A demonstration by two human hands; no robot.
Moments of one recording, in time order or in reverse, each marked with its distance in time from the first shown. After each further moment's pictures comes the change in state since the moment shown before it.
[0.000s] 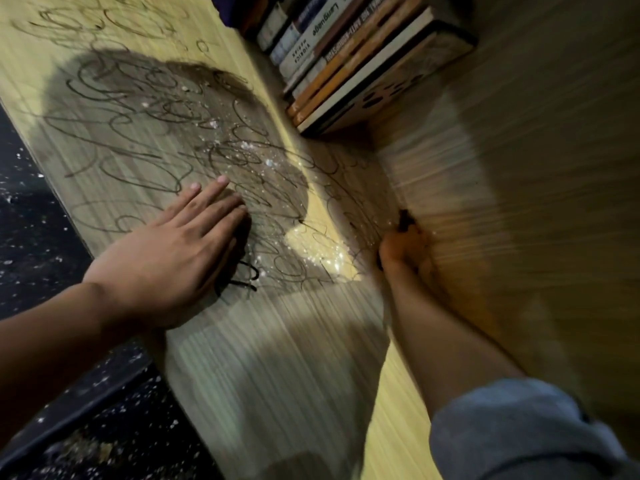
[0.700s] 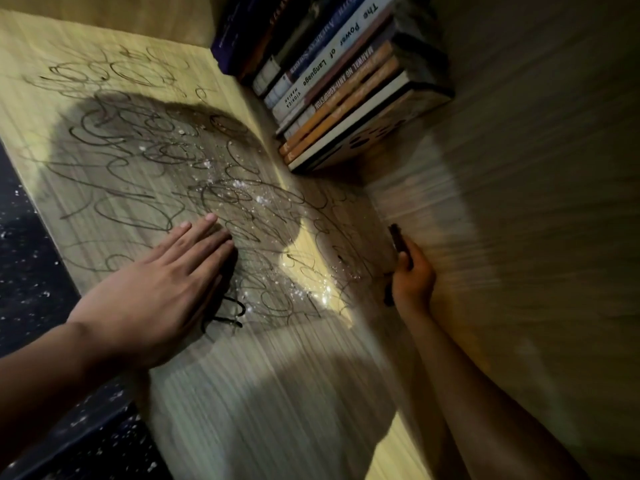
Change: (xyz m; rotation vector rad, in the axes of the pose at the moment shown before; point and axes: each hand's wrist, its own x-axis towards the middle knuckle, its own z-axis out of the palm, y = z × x) left_hand 0.002 0.000 -0.001 0.012 -0.007 -0.010; right_hand -0.004 0.022 -0.046 0.428 -0.058 -0.394
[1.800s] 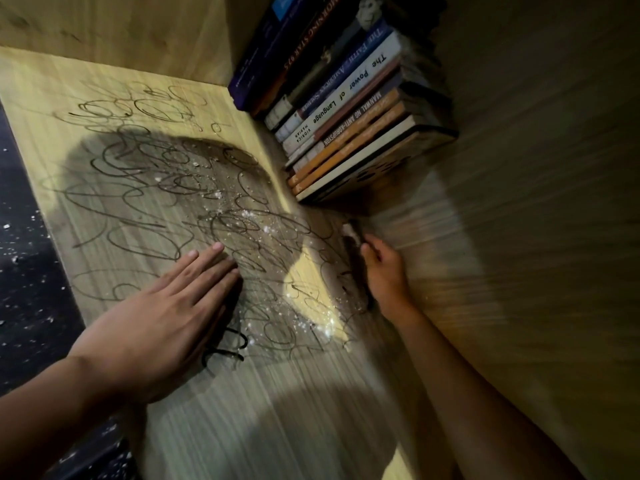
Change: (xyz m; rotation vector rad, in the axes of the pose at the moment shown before) left_hand -0.002 0.000 0.001 0.018 0.006 0.000; right_hand 0.020 -0.075 0.033 0.151 -0.316 -0.071
